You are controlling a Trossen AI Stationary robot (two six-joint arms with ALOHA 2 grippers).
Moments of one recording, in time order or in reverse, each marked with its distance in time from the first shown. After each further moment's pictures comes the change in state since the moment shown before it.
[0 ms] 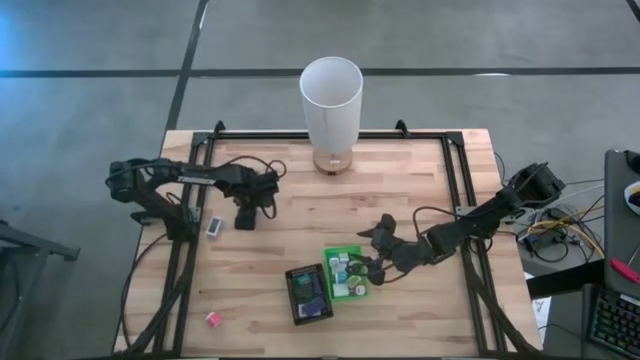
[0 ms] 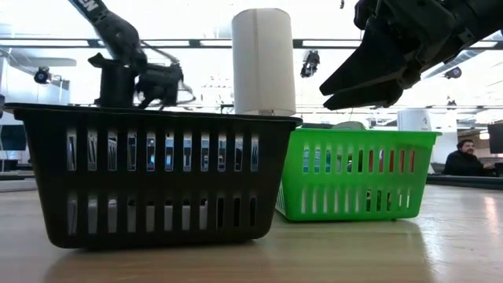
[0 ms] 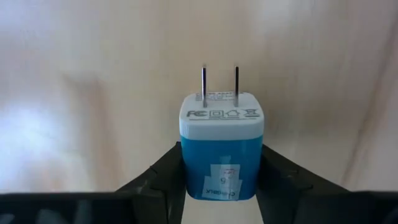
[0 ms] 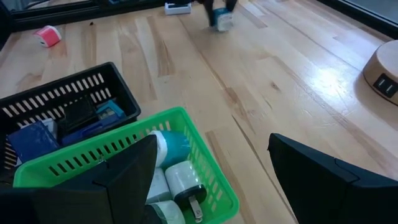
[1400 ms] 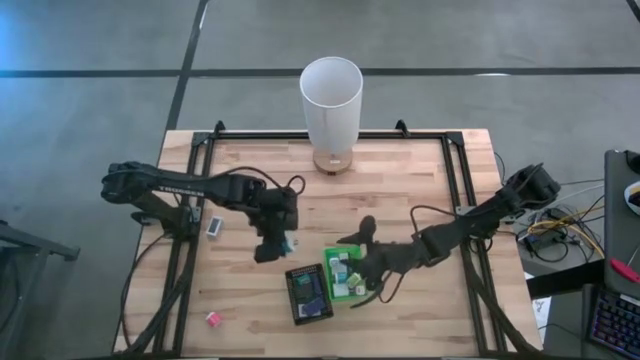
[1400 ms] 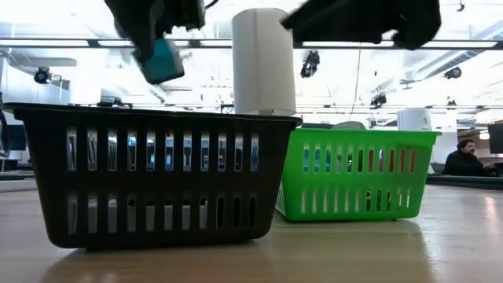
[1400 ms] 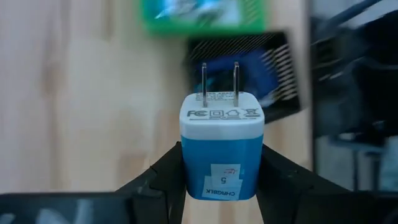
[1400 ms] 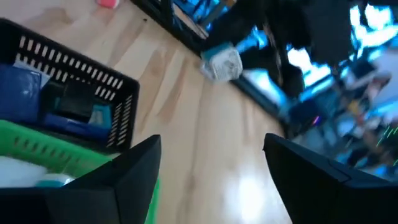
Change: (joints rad) left arm -0.364 -0.038 0.411 -0.023 0.518 -0.515; right arm 0.005 0.039 0.209 0.009 -0.062 -0.974
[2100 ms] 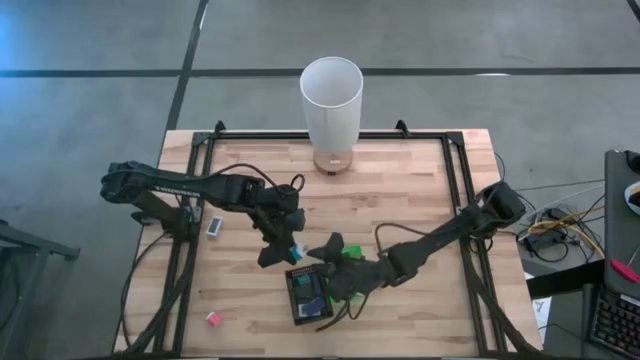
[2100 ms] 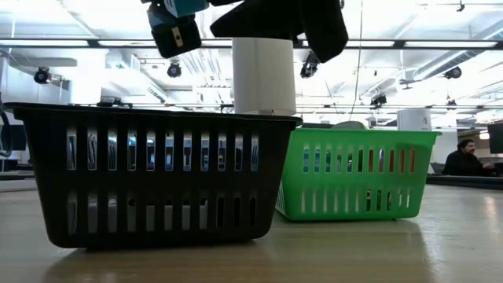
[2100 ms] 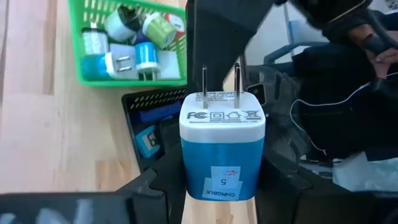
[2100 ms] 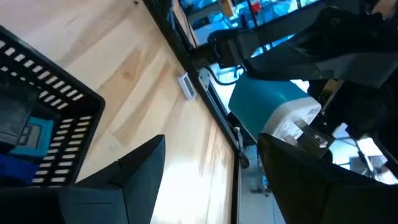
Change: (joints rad) left arm -0.053 -0.001 0.070 0.146 0.120 -0.142; right arm -0.015 0.323 0.361 -0.015 0.133 -0.373
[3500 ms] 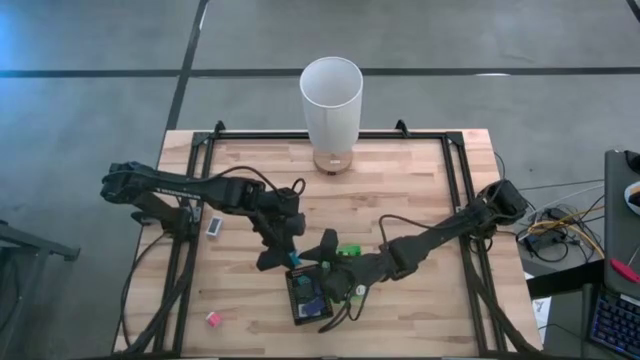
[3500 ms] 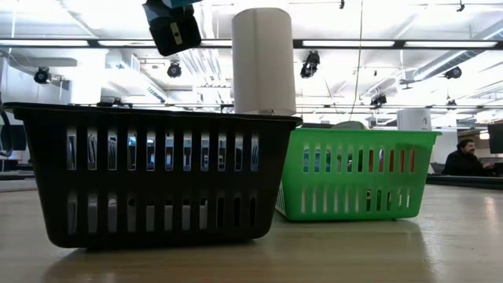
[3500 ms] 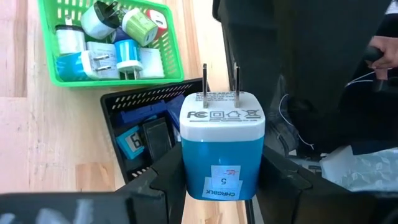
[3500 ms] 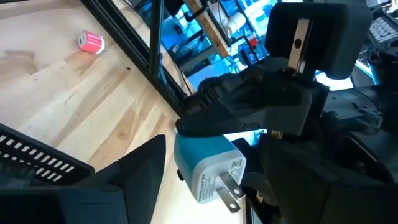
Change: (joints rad) left arm -0.009 0.003 -0.002 0.025 0.034 -0.008; right arm -0.006 -0.024 0.082 0.011 -0.184 0.065
